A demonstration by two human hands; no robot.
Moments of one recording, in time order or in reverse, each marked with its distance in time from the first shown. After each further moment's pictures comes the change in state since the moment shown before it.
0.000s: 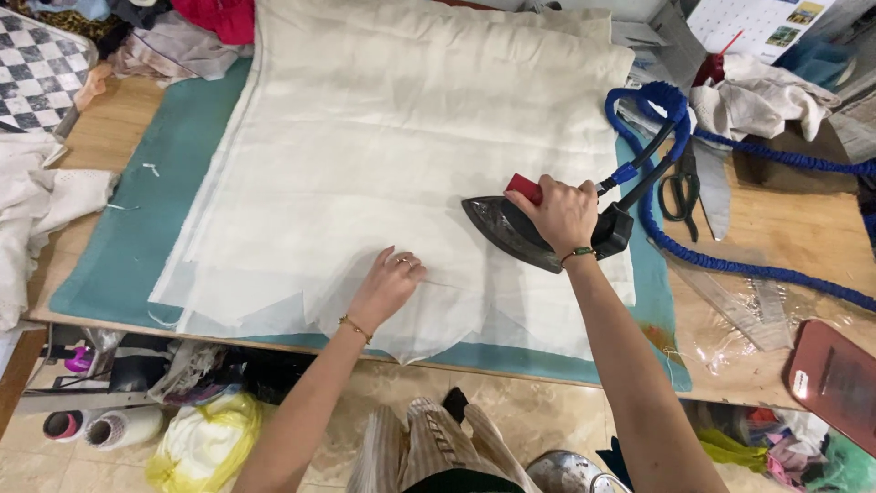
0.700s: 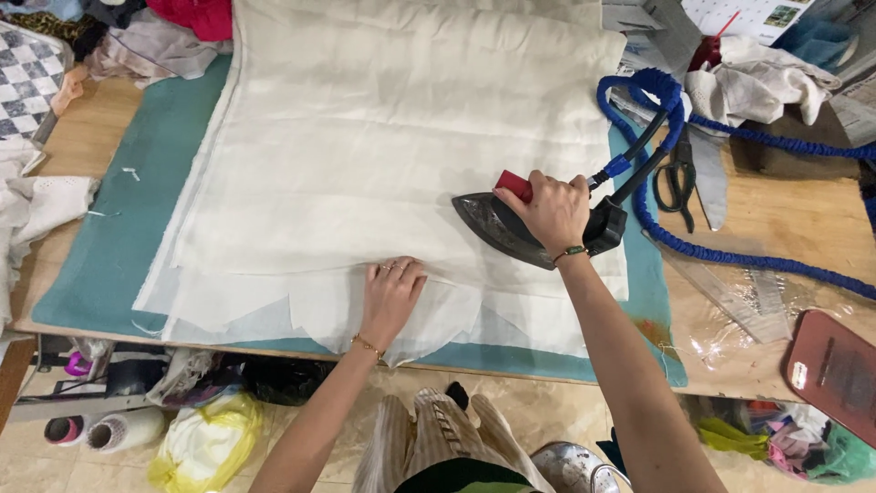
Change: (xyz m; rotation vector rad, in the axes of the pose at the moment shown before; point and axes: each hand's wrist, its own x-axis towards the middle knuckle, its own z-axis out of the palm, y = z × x) left_hand 0.004 0.048 -0.002 -0.111 0.374 -0.243; right_hand -0.002 0.003 -0.003 0.030 -0.013 0.011
